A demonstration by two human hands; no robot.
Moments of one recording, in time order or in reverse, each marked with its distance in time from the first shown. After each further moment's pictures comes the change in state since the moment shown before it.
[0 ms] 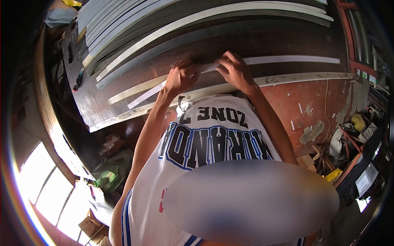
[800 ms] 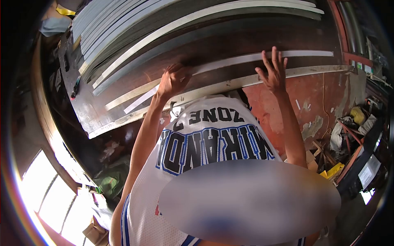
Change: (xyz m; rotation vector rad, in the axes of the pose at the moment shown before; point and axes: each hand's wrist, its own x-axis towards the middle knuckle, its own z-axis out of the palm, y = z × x) left_hand -0.006 -0.007 0.002 0.012 -0.011 -0.002; right_hand -0.092 0.099 -0.086 -0.487 0.074 0.175
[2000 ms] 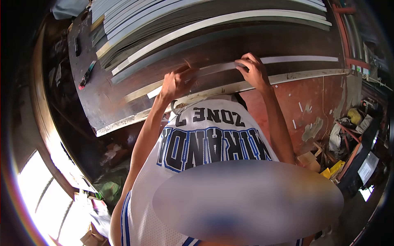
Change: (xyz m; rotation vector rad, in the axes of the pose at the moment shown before) left_hand -0.010 0.008 -0.022 -0.027 -0.111 -0.097; right_hand 0.046 -0.088 0.017 0.442 -0.086 -0.020
